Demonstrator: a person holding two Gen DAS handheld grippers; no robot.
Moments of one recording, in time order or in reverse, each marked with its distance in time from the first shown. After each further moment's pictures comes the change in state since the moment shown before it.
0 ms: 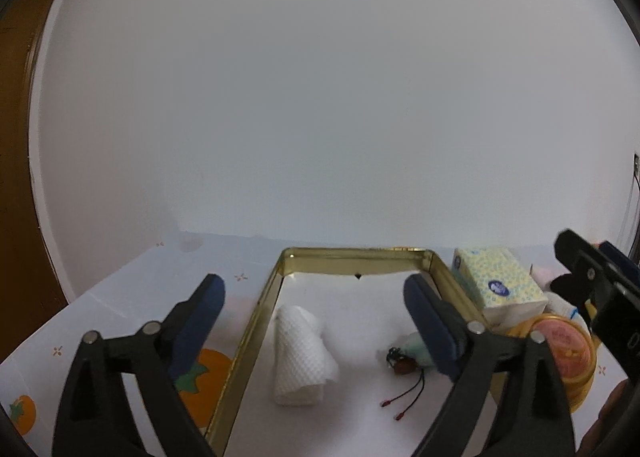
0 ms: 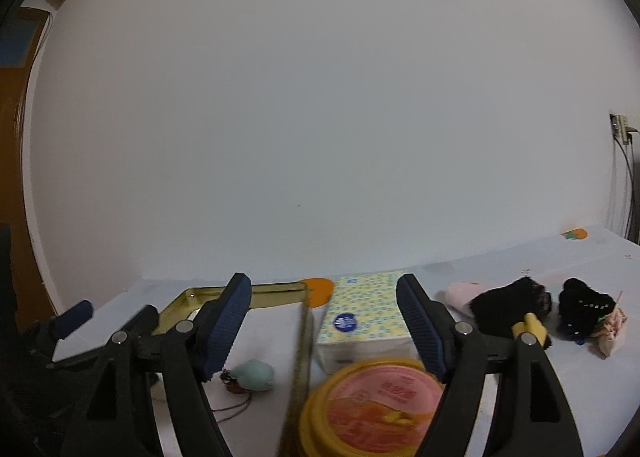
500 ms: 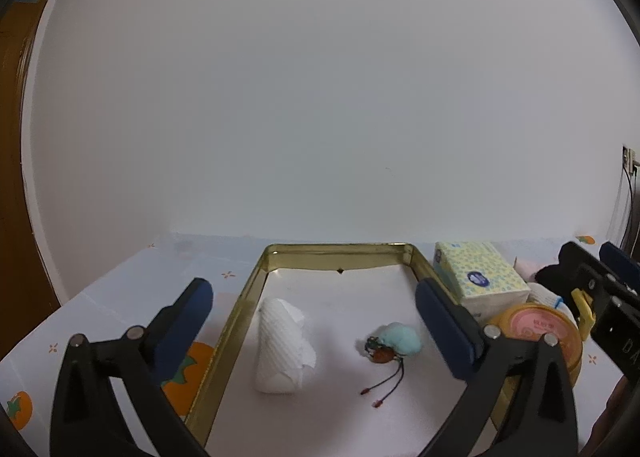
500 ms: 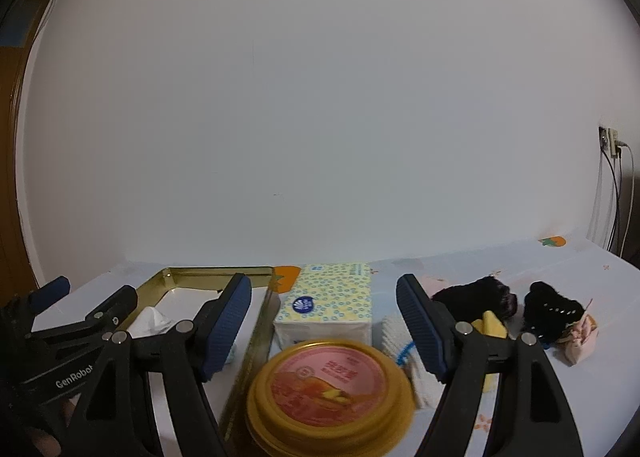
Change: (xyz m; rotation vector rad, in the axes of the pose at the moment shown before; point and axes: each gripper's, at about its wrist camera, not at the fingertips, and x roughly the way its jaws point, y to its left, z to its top) left arm -0.015 -0.011 -0.005 0.030 0.003 -0.043; right arm -0.016 -0.025 -0.006 -0.054 0.016 -0.040
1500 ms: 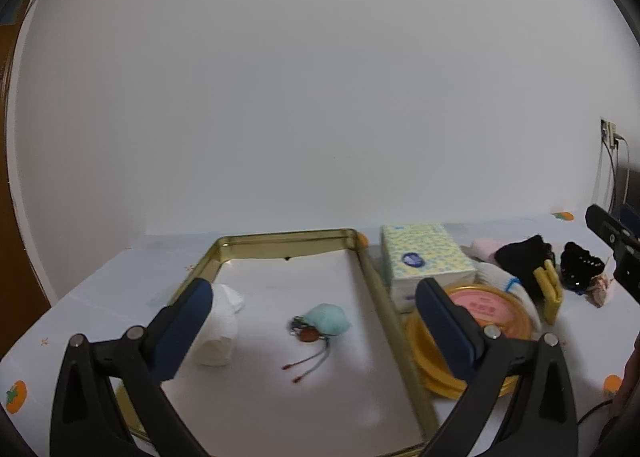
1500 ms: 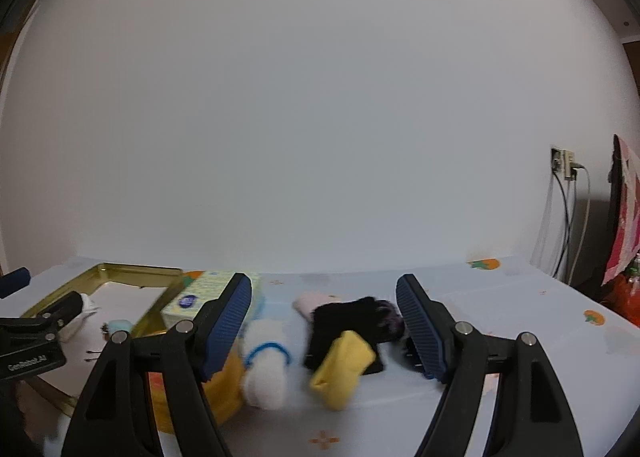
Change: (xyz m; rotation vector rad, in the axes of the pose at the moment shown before) left arm -0.022 -0.066 -0.007 0.066 0.027 -0.055; right arm -0.027 -0.100 0.008 -0.046 -0.051 -0.163
